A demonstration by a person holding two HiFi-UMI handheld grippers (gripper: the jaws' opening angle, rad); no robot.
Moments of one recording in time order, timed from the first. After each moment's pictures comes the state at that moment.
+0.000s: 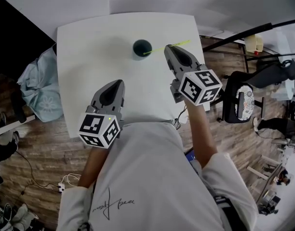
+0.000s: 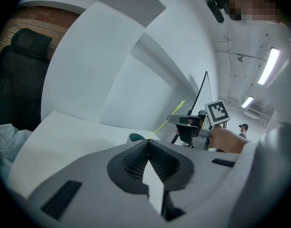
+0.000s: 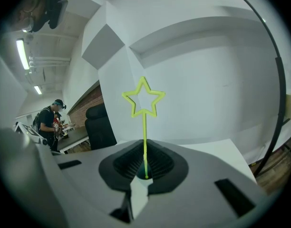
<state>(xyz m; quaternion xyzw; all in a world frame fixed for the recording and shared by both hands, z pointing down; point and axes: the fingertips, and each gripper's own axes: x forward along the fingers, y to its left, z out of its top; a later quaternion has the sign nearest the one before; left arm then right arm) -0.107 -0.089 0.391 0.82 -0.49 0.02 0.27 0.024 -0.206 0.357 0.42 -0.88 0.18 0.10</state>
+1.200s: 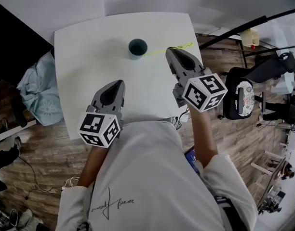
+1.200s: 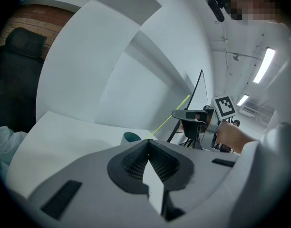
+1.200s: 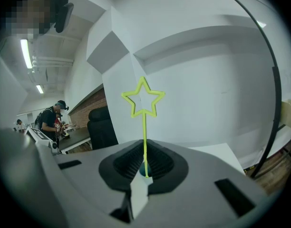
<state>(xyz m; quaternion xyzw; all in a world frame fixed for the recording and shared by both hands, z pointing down) -0.096 -0.084 0.388 0.84 -0.47 0.02 0.27 0.034 -0.180 0.328 0.42 -0.89 0.16 0.09</state>
